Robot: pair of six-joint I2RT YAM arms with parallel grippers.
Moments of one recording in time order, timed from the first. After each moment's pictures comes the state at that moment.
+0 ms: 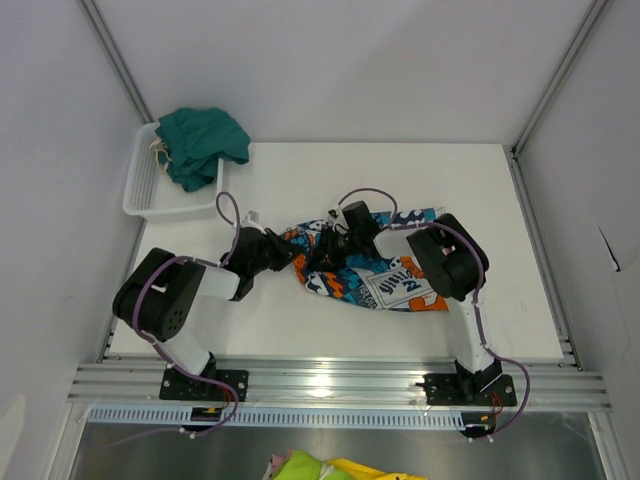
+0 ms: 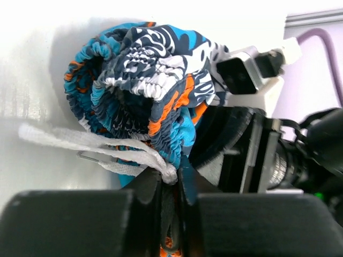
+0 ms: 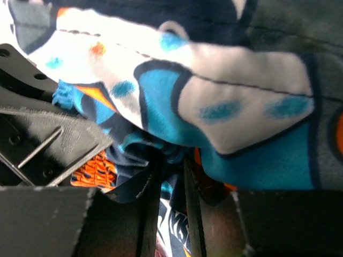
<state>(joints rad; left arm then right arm) -0.38 1.65 0.48 0.71 0.19 -1.10 0.61 2.18 1.24 0.17 -0.77 0.89</state>
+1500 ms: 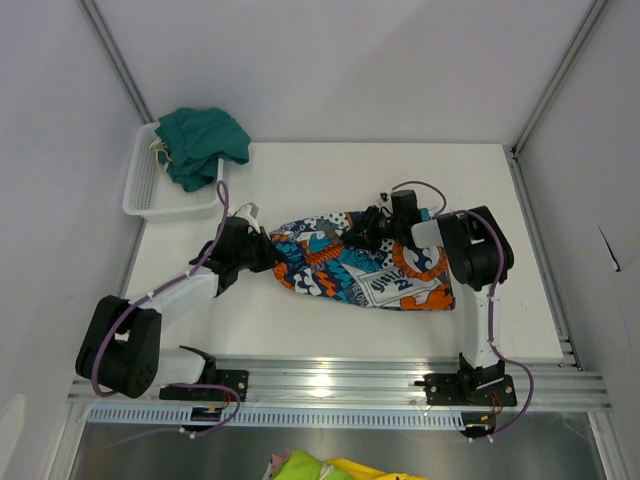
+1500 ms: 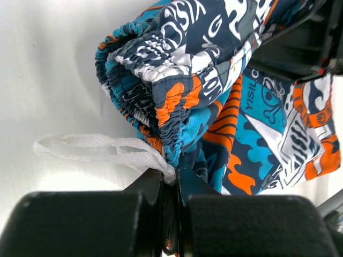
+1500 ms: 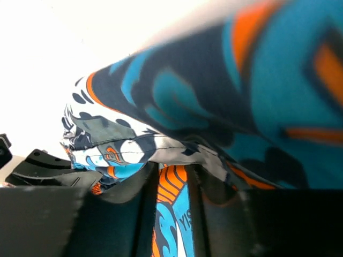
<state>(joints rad) -0.33 1.31 0.60 0.04 0.21 -0.63 0.33 2.15 1.13 0.35 -0.75 1.02</state>
